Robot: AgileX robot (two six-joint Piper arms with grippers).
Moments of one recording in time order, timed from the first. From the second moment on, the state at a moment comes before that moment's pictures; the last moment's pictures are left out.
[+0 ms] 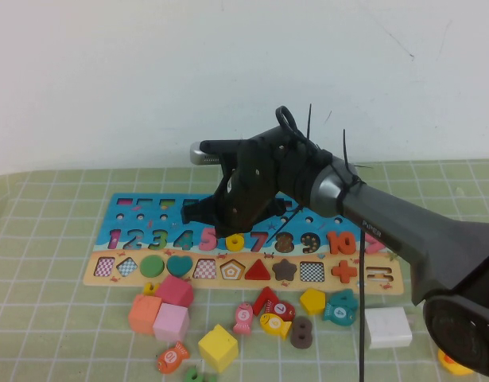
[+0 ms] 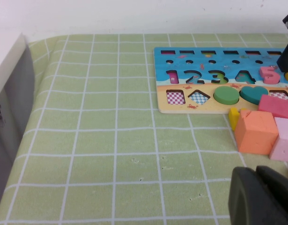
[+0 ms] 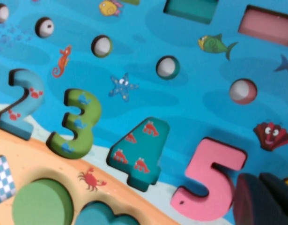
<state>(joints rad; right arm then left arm) 0.67 2.56 -2.32 0.08 0.91 0.38 -0.06 -0.01 0.02 -0.08 0.36 -0.02</state>
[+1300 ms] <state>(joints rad) 0.69 1.67 -1.89 0.01 1.20 -0.16 -0.06 -0.01 0.02 -0.08 0.36 -0.02</state>
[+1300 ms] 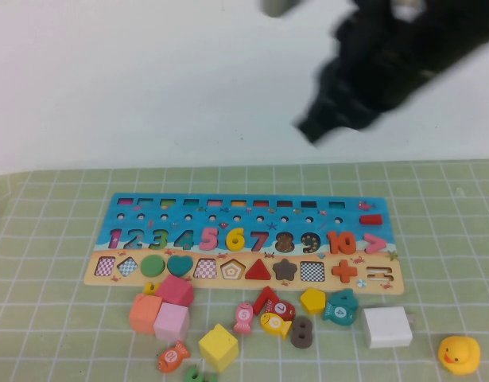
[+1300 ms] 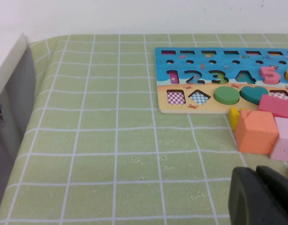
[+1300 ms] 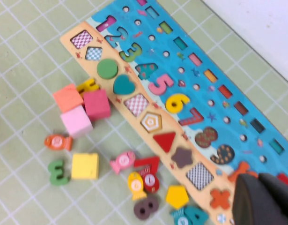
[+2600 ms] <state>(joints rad) 0.69 0.39 -0.42 -0.05 0.59 -0.04 -0.06 -0.01 0.02 -0.08 0.36 -0.02</state>
